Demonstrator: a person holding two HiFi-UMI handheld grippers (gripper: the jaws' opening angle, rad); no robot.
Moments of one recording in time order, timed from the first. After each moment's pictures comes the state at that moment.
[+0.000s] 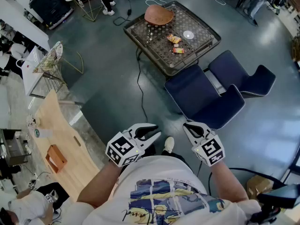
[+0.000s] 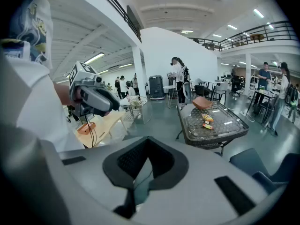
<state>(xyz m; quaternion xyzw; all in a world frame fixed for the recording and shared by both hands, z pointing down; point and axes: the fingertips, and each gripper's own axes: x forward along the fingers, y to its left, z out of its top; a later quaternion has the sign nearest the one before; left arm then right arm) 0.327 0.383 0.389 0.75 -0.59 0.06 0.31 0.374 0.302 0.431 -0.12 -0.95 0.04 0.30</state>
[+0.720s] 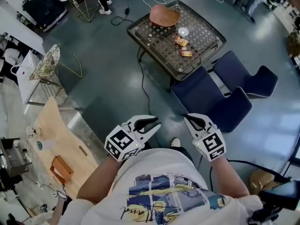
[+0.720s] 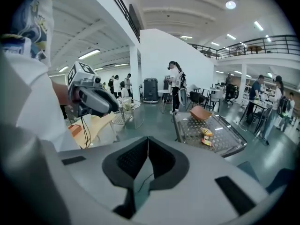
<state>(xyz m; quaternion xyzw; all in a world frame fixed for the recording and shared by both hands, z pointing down) 0.201 0.378 0.397 0.77 -0.58 0.07 0.26 0.251 0.294 0.427 -0.06 -0.96 -0.01 0.28</state>
